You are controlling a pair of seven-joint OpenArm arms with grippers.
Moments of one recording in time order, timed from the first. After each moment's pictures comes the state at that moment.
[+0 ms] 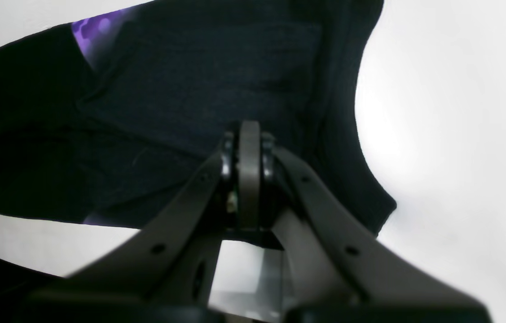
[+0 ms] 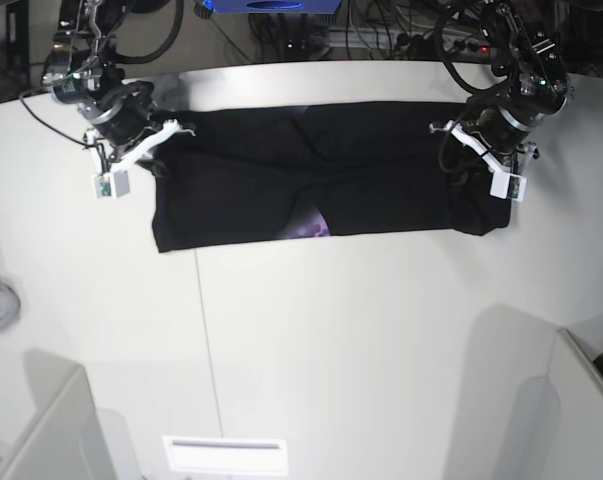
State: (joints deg) left arm 20.4 -5.0 -28.3 104.5 -27.8 -35.5 48.9; right arm -25.5 7.6 11.4 113.3 30.1 10.9 -49.7
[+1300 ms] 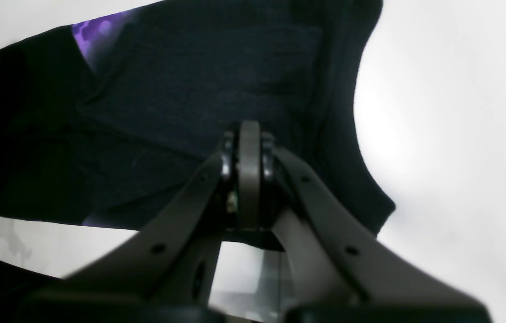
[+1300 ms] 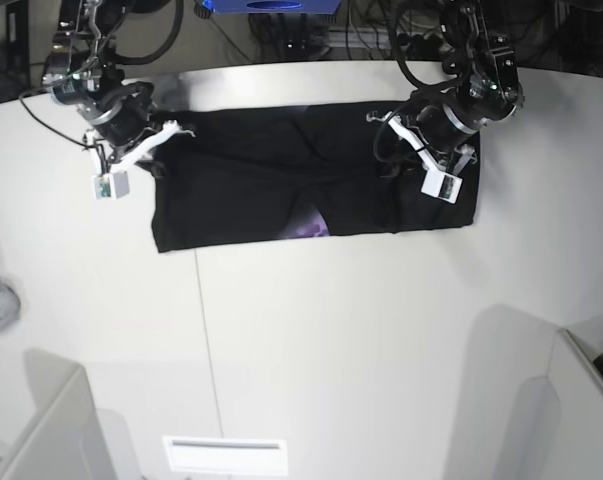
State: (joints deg) left arm 20.9 -1.6 -14.9 104.5 -27.3 -34.0 49.0; right arm -25.4 7.6 11.4 113.3 30.1 10.9 -49.7
